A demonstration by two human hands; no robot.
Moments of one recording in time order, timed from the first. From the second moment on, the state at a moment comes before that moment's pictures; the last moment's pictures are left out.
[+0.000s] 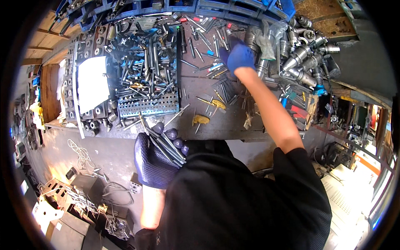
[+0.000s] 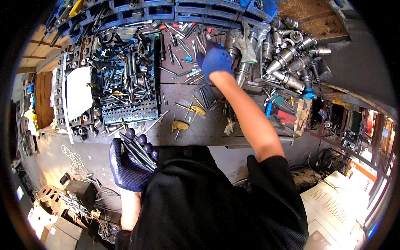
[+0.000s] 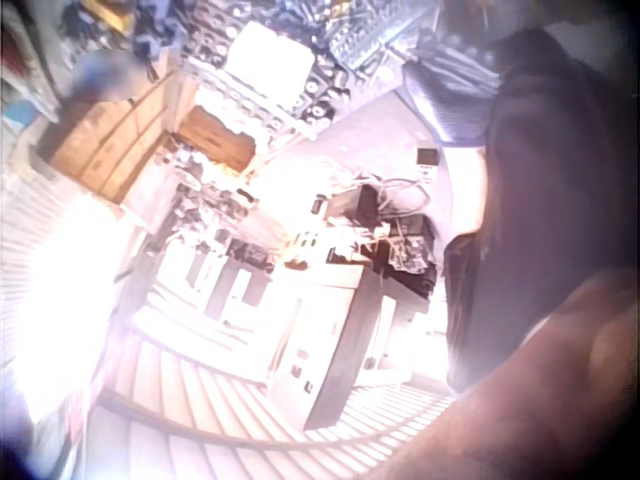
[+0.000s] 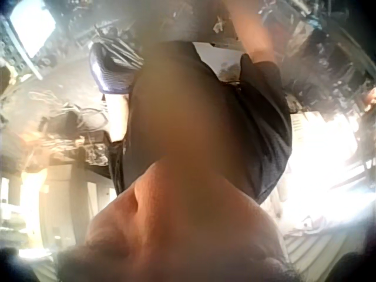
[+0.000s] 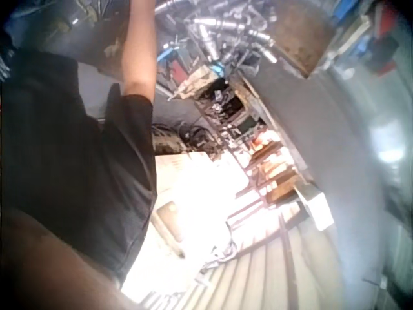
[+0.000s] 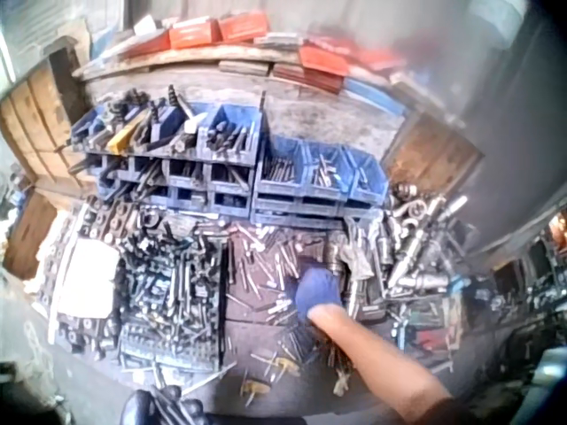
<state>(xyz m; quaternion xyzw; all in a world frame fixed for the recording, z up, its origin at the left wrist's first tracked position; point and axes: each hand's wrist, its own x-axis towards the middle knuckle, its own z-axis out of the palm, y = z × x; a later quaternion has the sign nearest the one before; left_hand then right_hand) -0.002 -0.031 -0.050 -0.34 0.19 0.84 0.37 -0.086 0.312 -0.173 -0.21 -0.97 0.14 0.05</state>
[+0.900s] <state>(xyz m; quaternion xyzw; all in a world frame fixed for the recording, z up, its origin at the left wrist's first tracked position) -0.006 -0.027 -0.064 -0.32 0.18 0.85 0.37 -0.040 0.265 -0.162 -0.14 -0.97 0.18 -0.12</state>
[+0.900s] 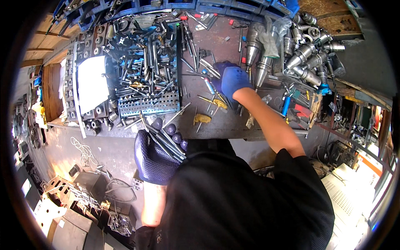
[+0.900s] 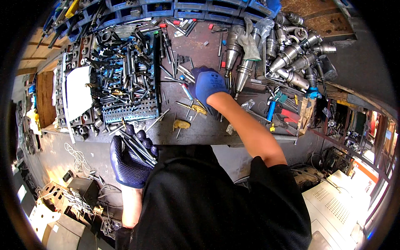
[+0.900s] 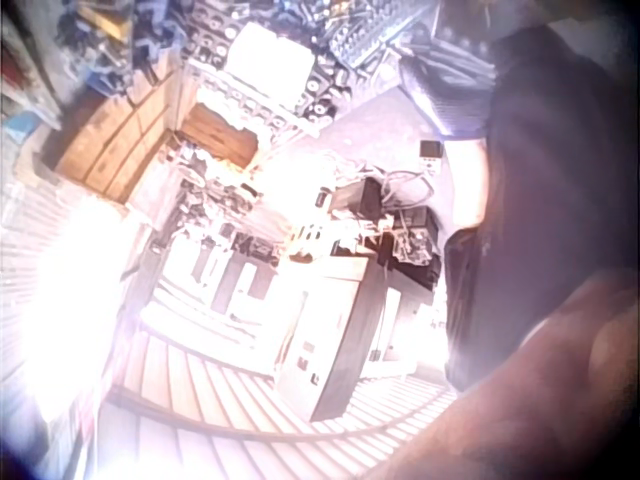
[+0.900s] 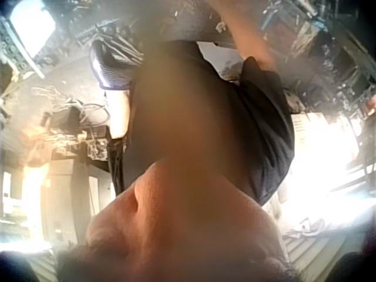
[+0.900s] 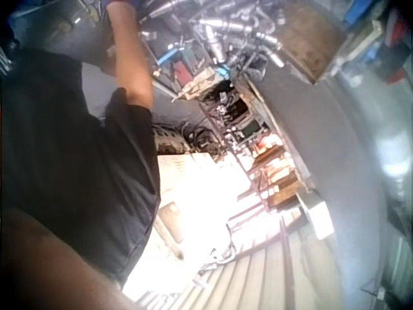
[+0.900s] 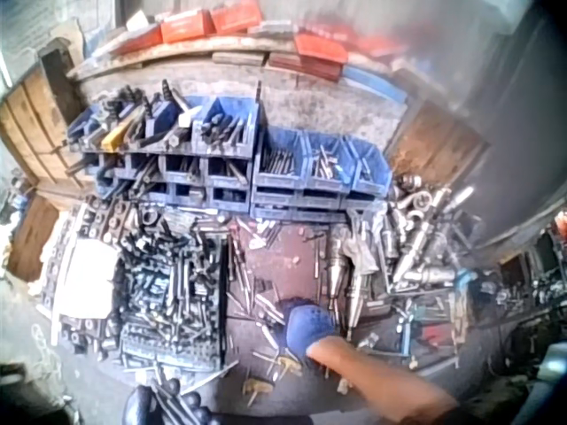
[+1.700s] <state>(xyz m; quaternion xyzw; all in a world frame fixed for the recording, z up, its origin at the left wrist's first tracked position) 0.001 -0.053 -0.057 -0.36 0.12 0.87 0.31 -0.181 0.270 -0.169 -0.17 -0.96 0.11 -0.19</state>
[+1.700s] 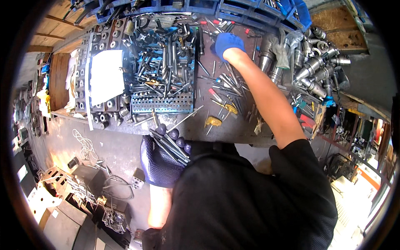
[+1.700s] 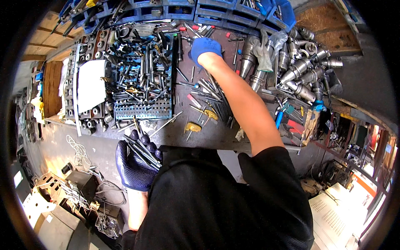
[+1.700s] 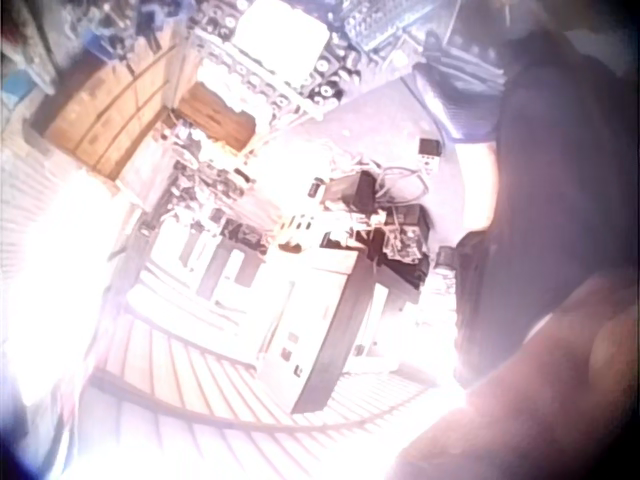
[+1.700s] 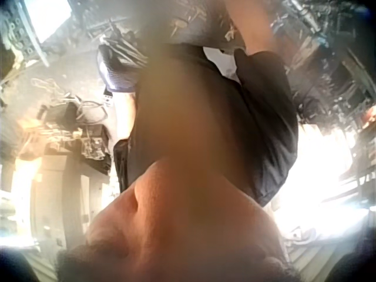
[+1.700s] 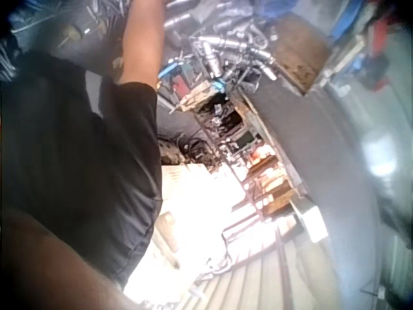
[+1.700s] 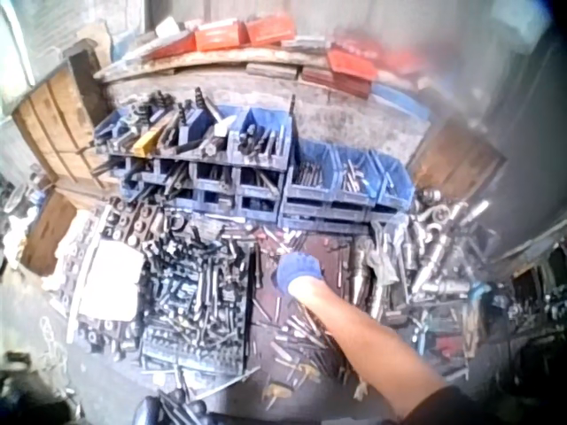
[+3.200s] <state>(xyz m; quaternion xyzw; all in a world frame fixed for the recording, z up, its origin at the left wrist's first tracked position) -0.002 -0.039 -0.079 -0.28 0.16 0.87 0.38 -0.027 0.291 -0.183 -0.20 -0.95 0.16 -0.16</state>
